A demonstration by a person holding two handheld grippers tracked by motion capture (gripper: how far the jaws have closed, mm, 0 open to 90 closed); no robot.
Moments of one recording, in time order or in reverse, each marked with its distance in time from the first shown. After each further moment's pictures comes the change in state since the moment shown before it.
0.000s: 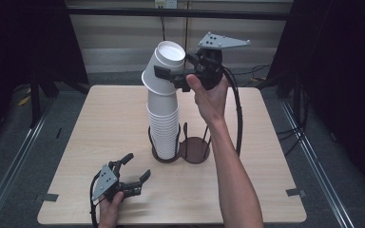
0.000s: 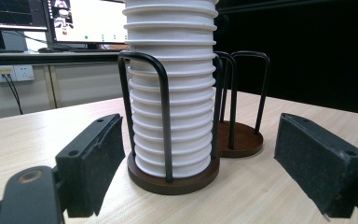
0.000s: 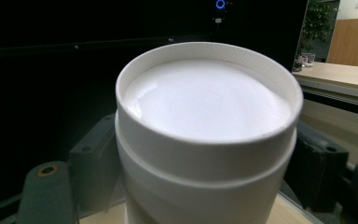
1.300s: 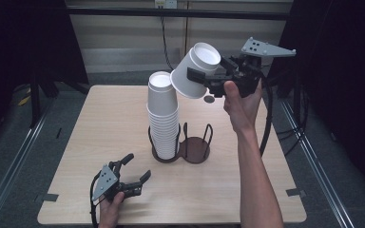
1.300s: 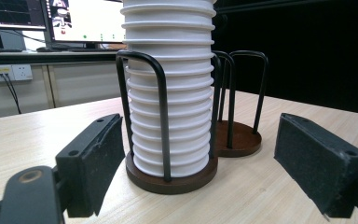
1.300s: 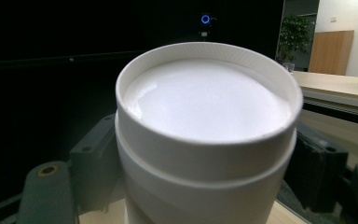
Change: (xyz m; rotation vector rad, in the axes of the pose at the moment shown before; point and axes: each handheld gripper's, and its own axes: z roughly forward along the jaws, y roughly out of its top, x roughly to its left) left arm 0.000 0.000 0.000 0.001 -0.012 0.000; right arm -0.005 -0.002 -0.074 -0.049 -0.051 0.006
